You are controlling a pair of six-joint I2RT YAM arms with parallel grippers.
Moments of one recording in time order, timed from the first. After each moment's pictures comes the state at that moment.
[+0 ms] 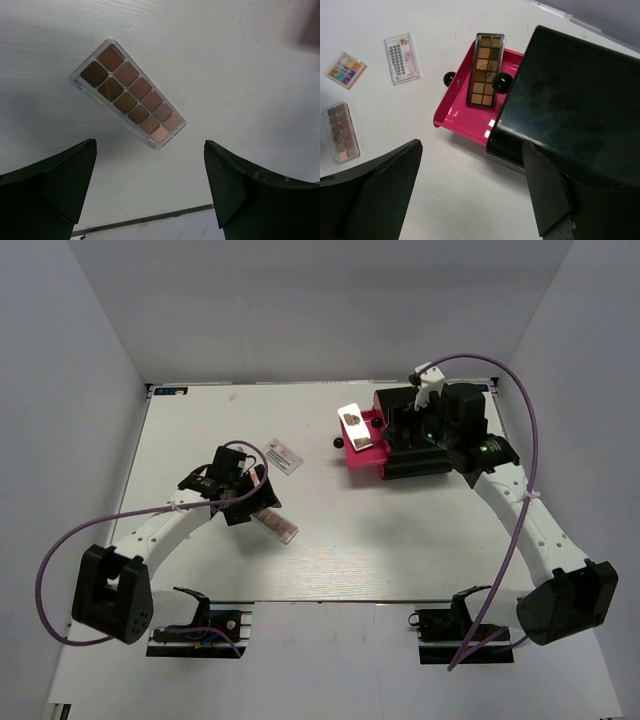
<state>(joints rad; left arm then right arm) -0.37 1.26 0.82 -0.56 0.11 -0.69 0.36 1.27 1.24 -0.40 -0.23 -0.08</state>
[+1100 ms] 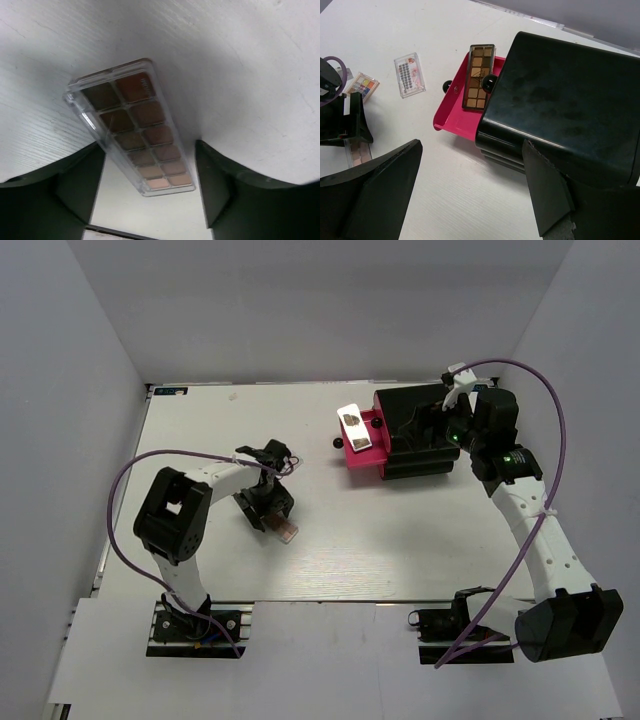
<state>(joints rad) -0.50 1.81 1.15 -0.83 -0.12 -1.10 0.20 1.16 1.16 -0.35 -0.39 -0.01</state>
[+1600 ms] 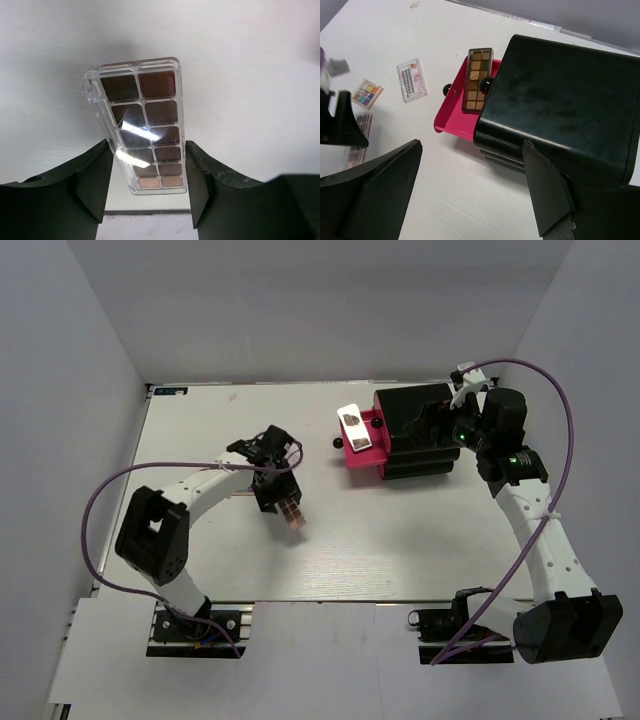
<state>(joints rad) -0.54 1.68 1.16 -0.79 -0.03 -0.92 0.15 1.15 1.16 -0.34 -0.44 0.01</state>
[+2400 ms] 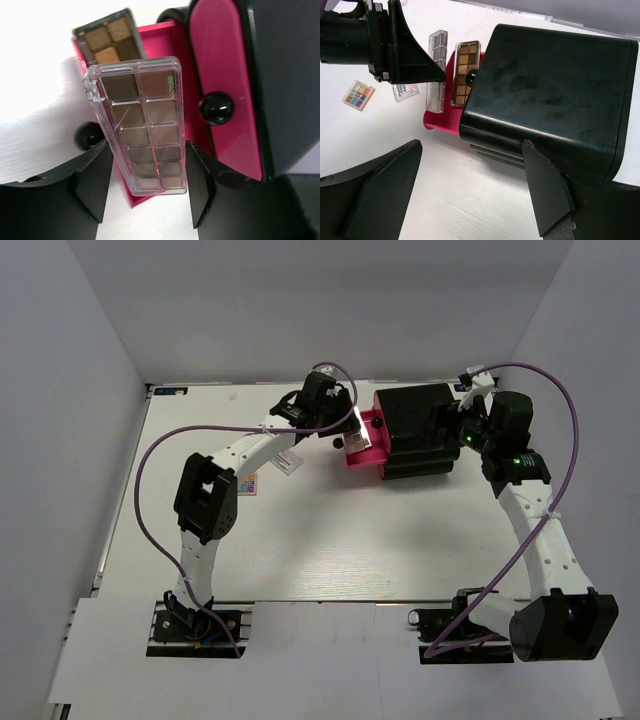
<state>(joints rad) -0.61 2.08 1.82 -0.37 0.06 -0.66 0.08 1.15 1.12 -0.32 -0.47 0.02</state>
